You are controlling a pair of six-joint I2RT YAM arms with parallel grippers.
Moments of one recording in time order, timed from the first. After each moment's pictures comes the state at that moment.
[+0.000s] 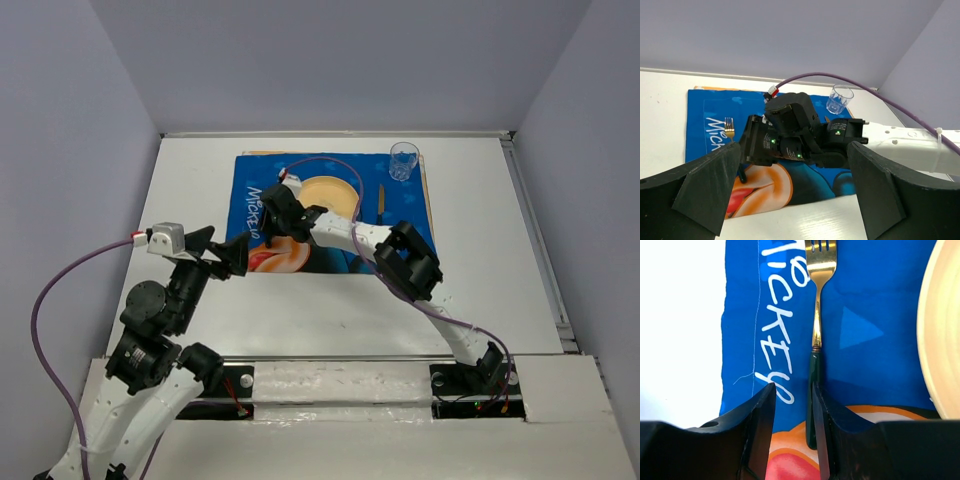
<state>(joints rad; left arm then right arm) -0.54 0.30 0.67 -0.23 -0.23 -0.31 0.90 2.44 2.01 -0.21 0.25 0.86</state>
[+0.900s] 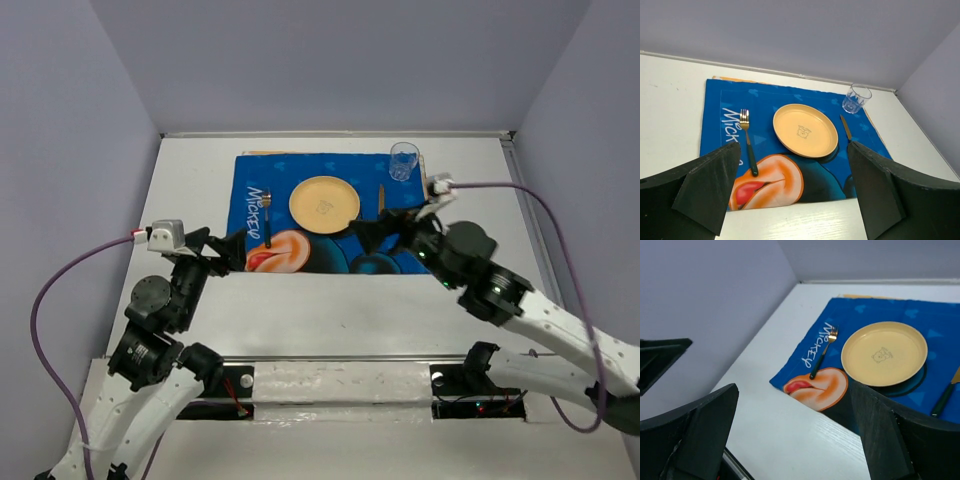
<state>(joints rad) -0.52 0.33 0.67 -0.25 -0.29 -0.32 0.92 1.01 0.97 0.00 0.31 0.46</state>
